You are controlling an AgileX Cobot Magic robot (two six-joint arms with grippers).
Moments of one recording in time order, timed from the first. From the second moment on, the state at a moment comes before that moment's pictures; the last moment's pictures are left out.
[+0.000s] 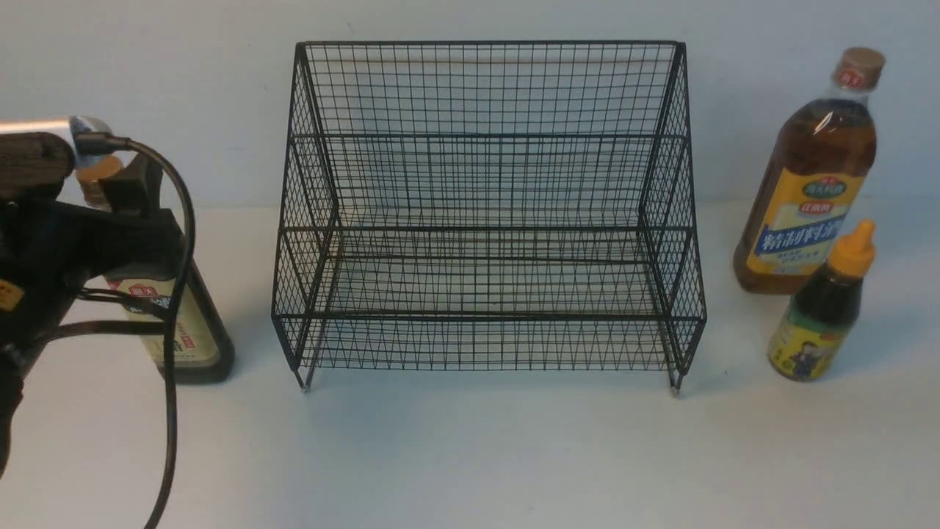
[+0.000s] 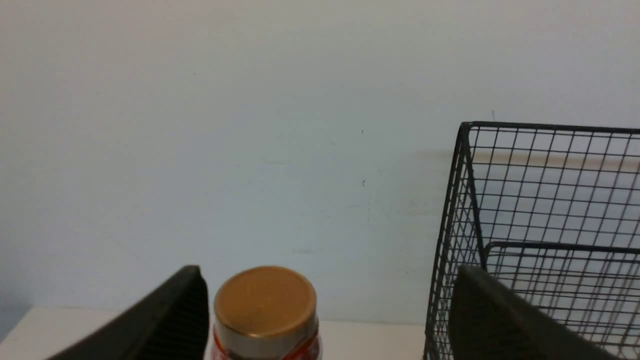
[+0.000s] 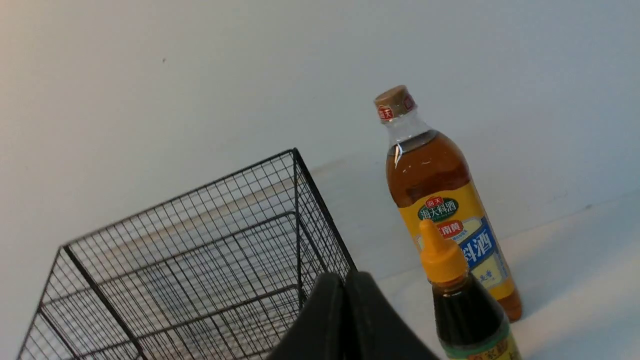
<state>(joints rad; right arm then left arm) -0.02 0.13 -0.26 0.55 0.33 -0.17 -0.11 1.23 -0.52 -0.27 -0.60 0.13</state>
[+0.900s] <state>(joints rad) -0.02 0.45 -0.49 0.58 0.57 -0.39 -0.06 1.44 -0.62 -0.51 -0.66 0.31</state>
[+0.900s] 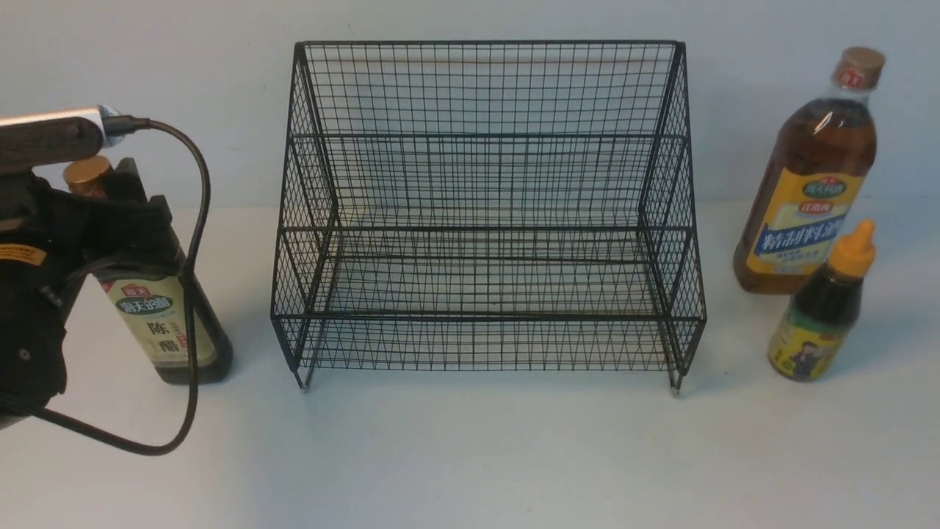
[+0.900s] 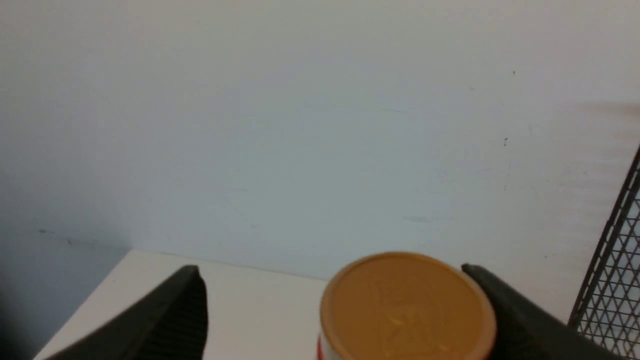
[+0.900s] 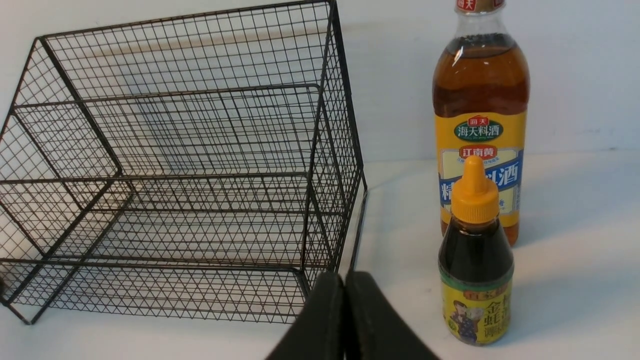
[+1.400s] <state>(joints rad) -0.02 0.45 -0.49 0.58 0.57 -0.39 -0.05 1.44 -0.63 -0.27 -0.59 0.22</state>
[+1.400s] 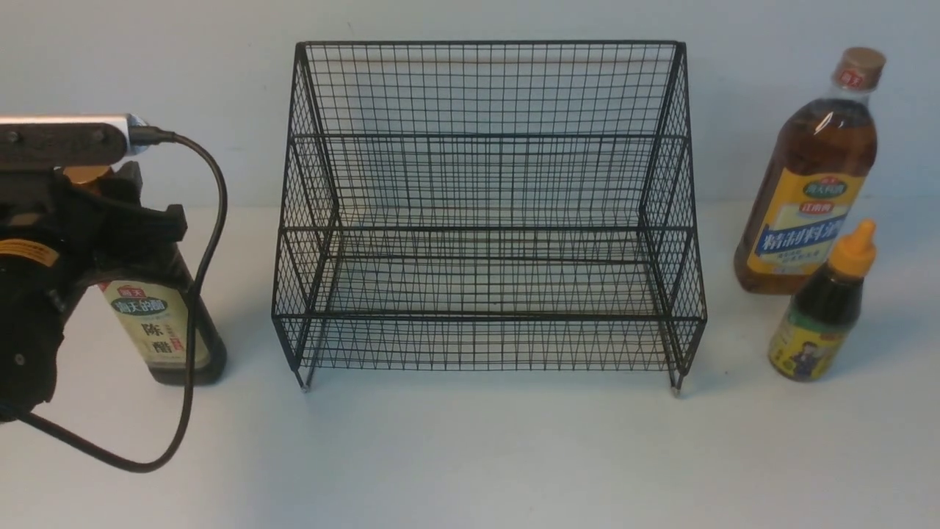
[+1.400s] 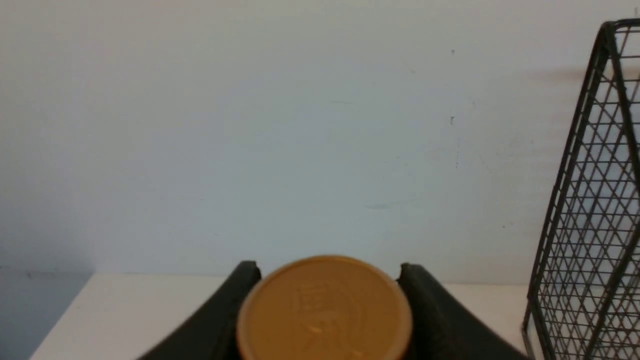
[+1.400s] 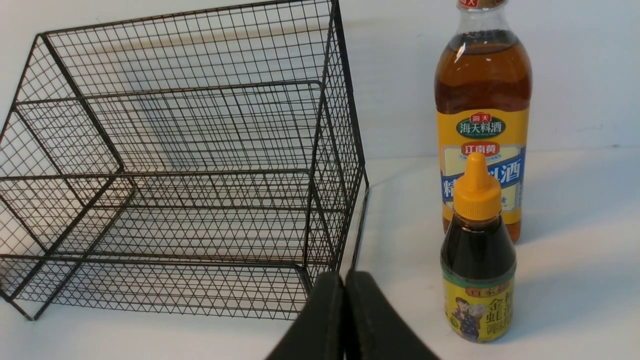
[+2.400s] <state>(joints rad) -0.02 0.45 -0.49 0.58 0.61 -0.39 -0.26 1.15 -1.01 -0.06 0.09 0.06</state>
